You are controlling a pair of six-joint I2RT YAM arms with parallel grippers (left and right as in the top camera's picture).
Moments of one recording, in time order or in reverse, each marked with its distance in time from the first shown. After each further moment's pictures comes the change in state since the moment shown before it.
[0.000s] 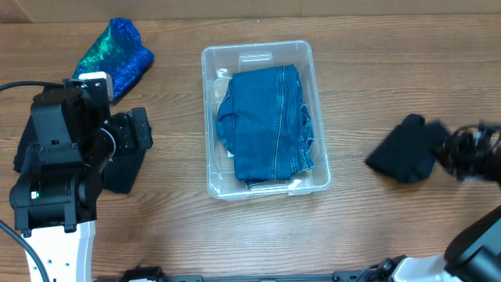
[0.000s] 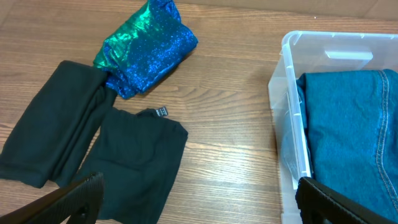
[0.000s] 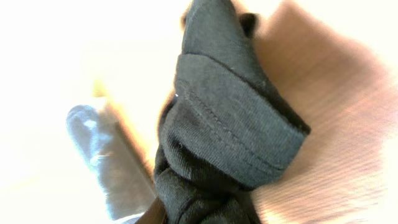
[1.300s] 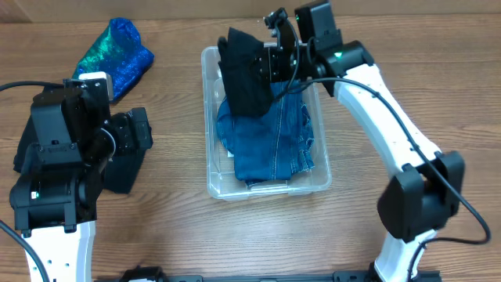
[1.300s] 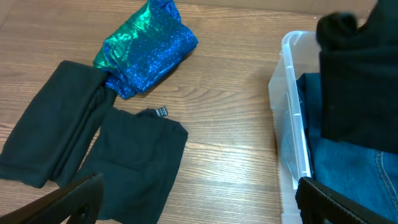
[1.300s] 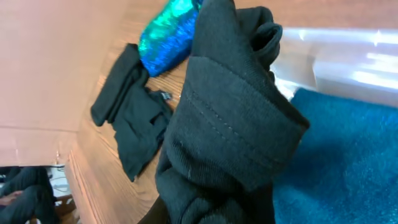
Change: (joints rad) left arm 0.000 0.000 0.000 0.000 0.000 0.000; right arm 1.108 0.326 0.673 0.190 0.101 0.140
